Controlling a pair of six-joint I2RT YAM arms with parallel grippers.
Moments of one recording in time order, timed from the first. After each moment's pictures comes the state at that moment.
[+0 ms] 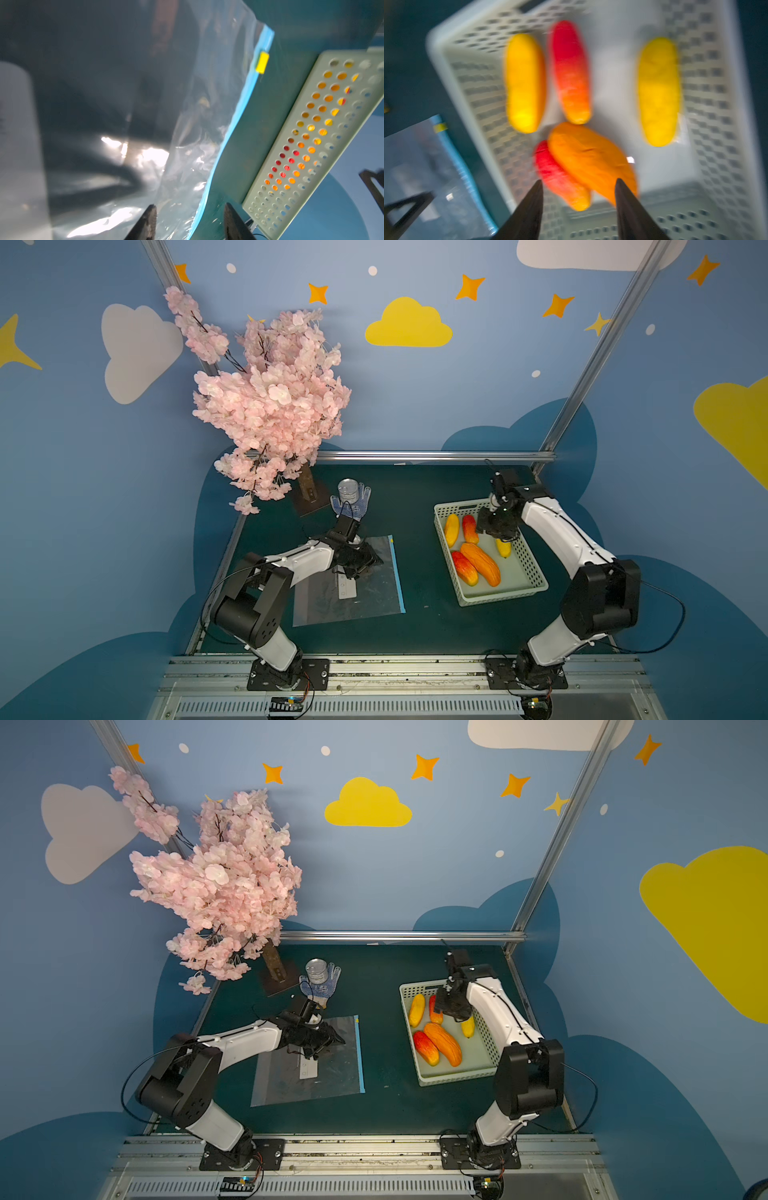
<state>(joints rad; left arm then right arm) -0.39 1.61 0.84 -0.34 0.48 -0.97 0.35 1.59 1.39 -1.01 -0.10 0.40</state>
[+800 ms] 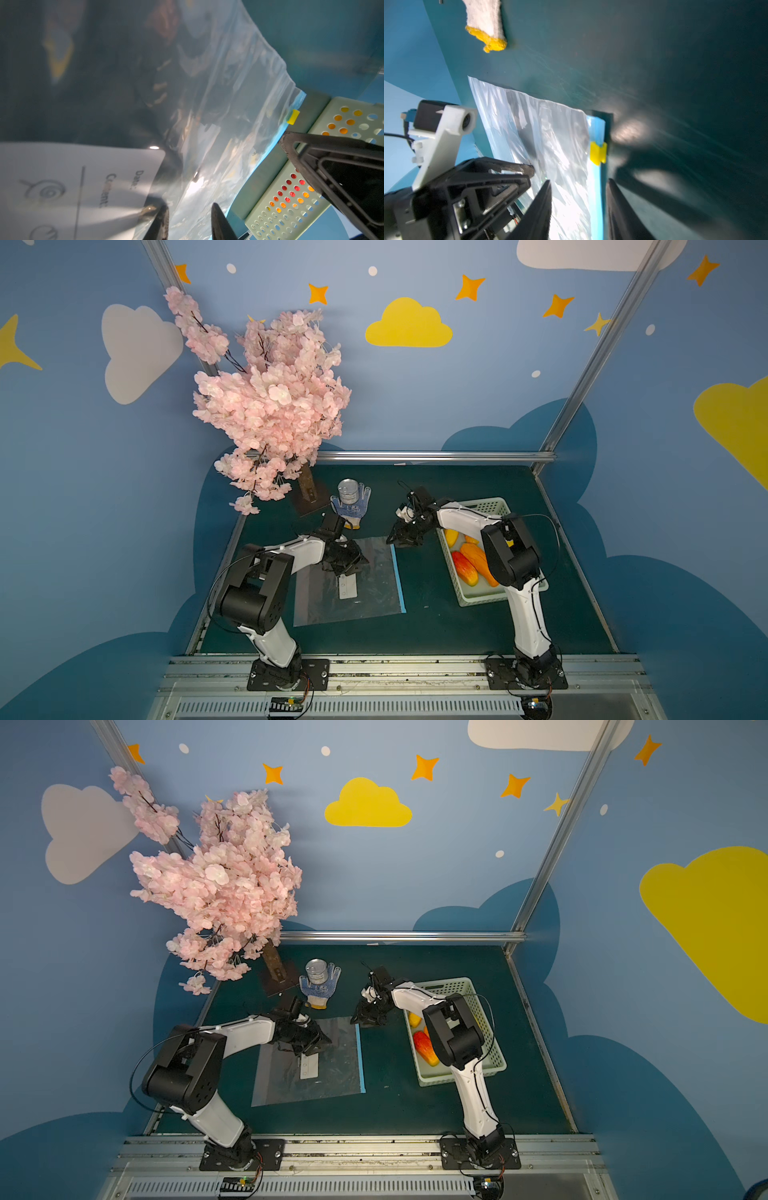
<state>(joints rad) -0.28 1.70 0.85 -0.35 0.51 -0.91 0.62 2.23 1.62 -0.57 -0.63 0.60</state>
